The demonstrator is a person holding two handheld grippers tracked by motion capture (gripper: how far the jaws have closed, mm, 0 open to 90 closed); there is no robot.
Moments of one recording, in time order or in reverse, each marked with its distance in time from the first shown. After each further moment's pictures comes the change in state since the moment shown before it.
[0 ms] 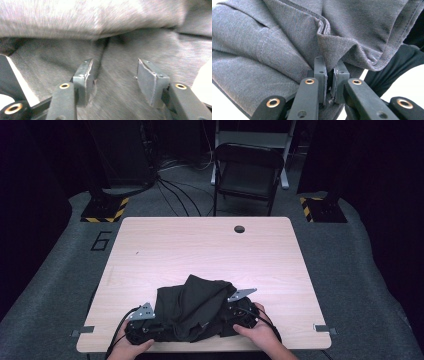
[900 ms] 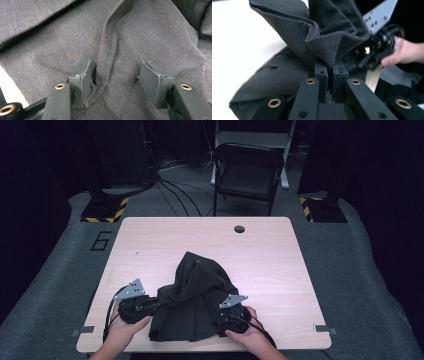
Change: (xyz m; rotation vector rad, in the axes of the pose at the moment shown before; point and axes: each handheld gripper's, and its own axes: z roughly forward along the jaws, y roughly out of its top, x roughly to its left) left arm 0.008 0.057 -0.035 -0.221 0.020 0.024; right arm 0.020 -0.007 0.026 -0.042 -0.046 -0.062
